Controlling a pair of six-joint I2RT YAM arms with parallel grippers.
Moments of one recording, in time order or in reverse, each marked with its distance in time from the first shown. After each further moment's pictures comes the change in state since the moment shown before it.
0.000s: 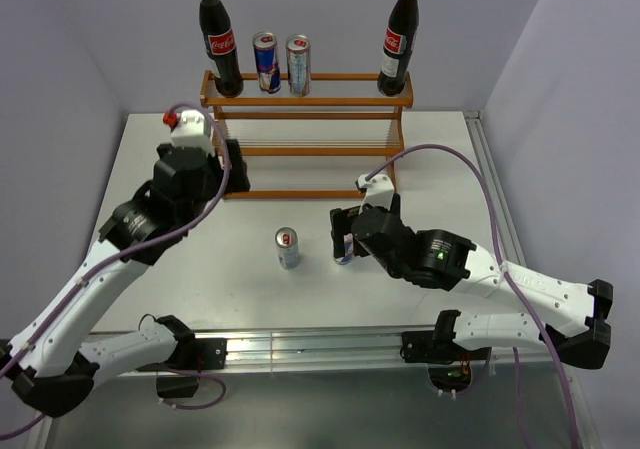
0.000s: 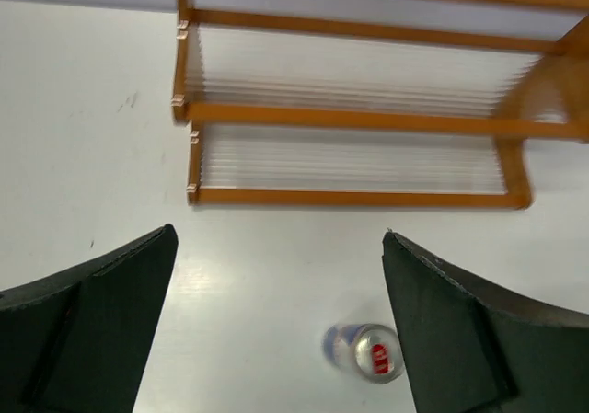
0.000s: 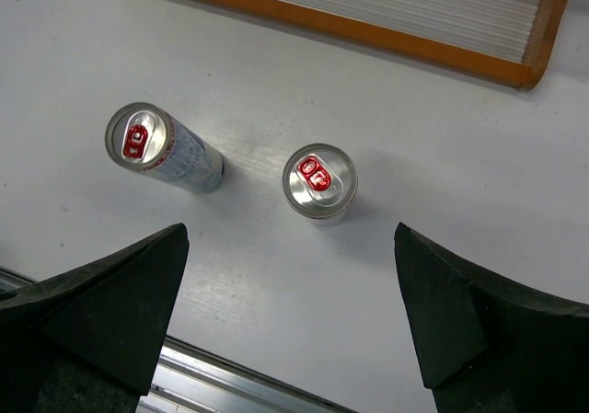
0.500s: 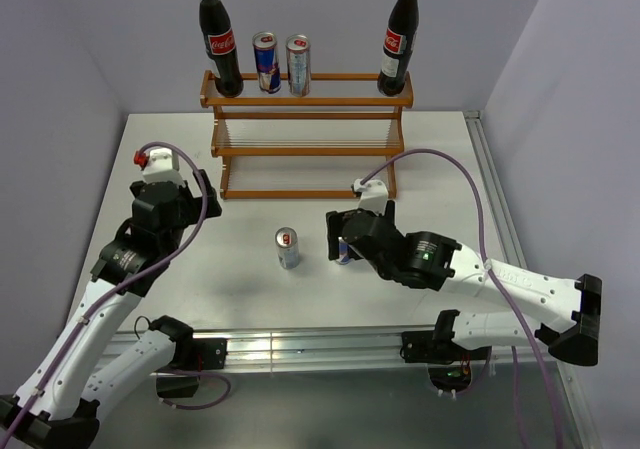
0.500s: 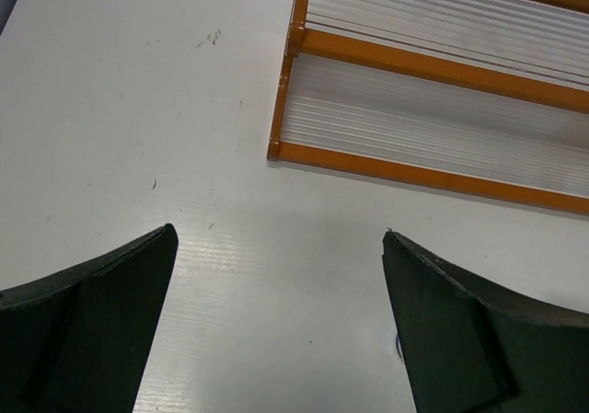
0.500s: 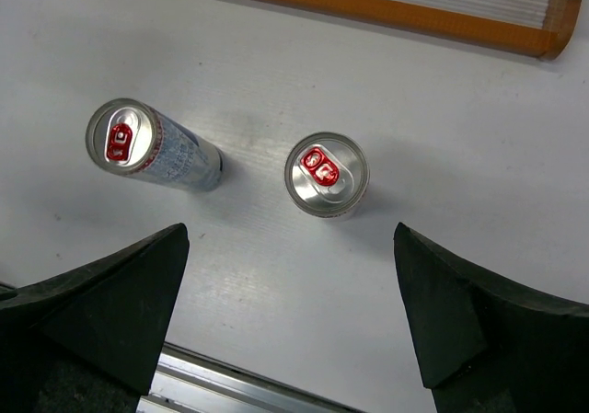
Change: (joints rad) left arm 0.229 -0.304 -0.450 0.106 0.065 0.017; right arm -0.002 0.036 -0.057 0.045 0.015 0.079
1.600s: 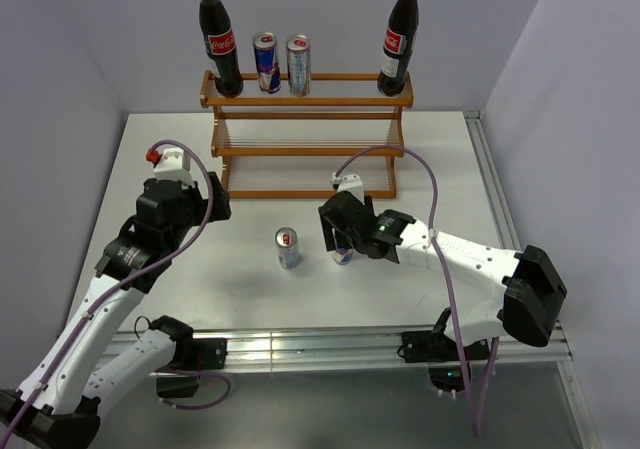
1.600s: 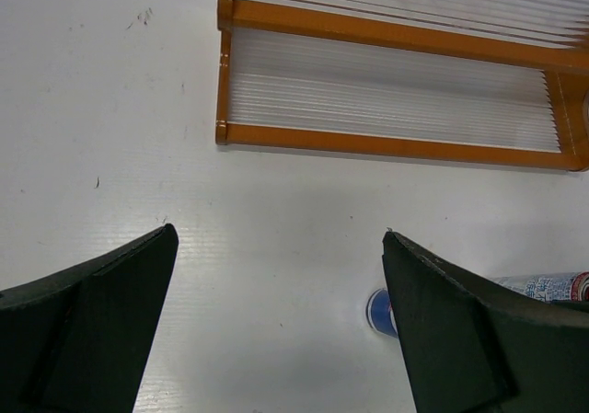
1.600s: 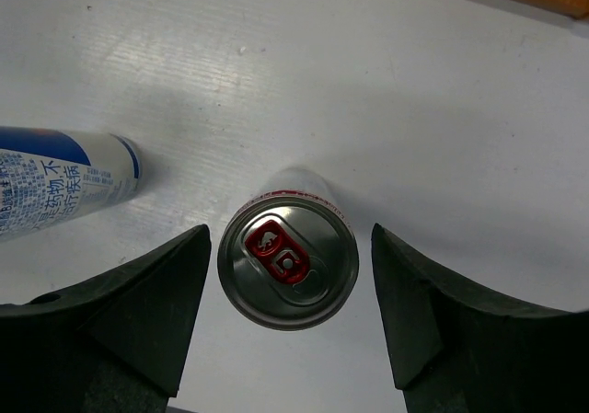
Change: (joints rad) left arm 0.011 0.023 -0.009 0.024 0.160 0.005; right arm -0.204 0.289 -0.011 0.100 -0.190 -0.112
